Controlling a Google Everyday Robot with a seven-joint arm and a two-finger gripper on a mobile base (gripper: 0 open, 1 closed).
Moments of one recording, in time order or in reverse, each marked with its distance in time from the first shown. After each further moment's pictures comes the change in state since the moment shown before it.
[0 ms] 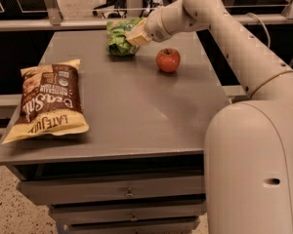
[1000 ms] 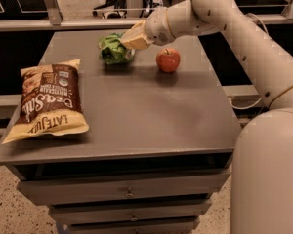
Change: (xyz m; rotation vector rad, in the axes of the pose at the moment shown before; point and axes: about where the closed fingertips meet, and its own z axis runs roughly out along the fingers) arm -0.036 0.055 -0.029 -0.126 -0.138 -0.009
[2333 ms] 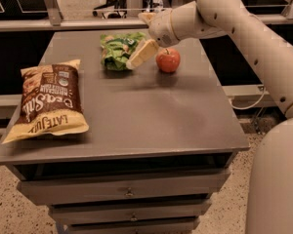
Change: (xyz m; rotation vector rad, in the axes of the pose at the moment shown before) arm 0.006 0.002 -0.010 0.072 0.036 0.006
